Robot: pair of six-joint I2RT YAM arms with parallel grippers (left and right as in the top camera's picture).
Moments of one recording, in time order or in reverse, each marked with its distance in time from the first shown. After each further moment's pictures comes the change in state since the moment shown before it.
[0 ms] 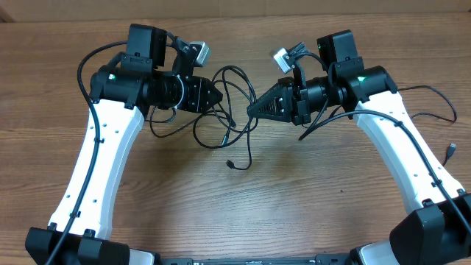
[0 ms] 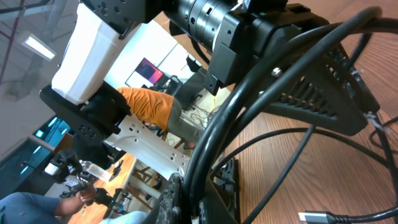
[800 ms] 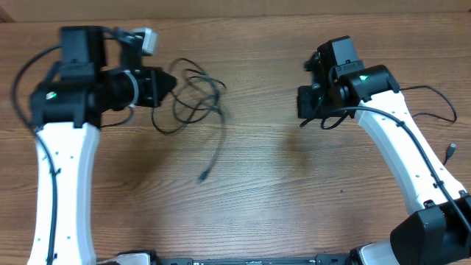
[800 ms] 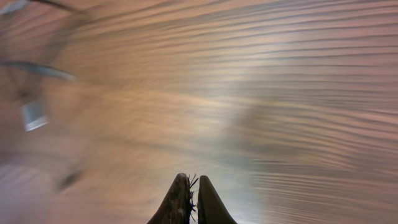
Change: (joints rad) left arm 0.228 -0.134 0.038 -0.030 -0.011 0.016; right arm -0.005 -0.002 0.015 -0.212 1.383 0.498
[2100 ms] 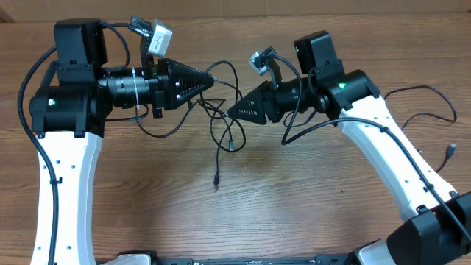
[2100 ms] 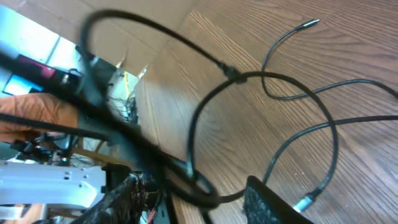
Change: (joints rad) left arm -0.045 -0.024 0.008 0.137 0.703 0.134; right arm 0.125 0.000 0.000 0.309 -0.844 -0.243
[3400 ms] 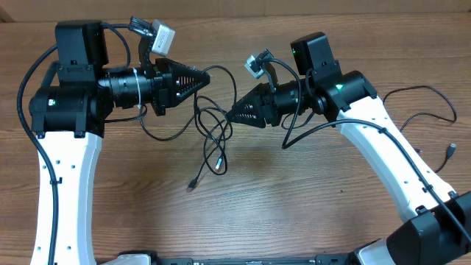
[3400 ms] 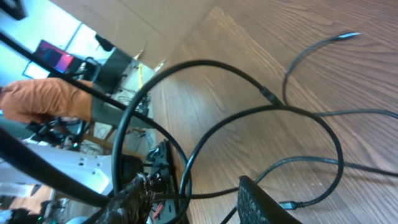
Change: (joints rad) left arm 0.000 0.000 0.000 -0.026 -0.155 0.000; right arm 0.013 0.000 0.000 -0.004 -0.077 -0.064
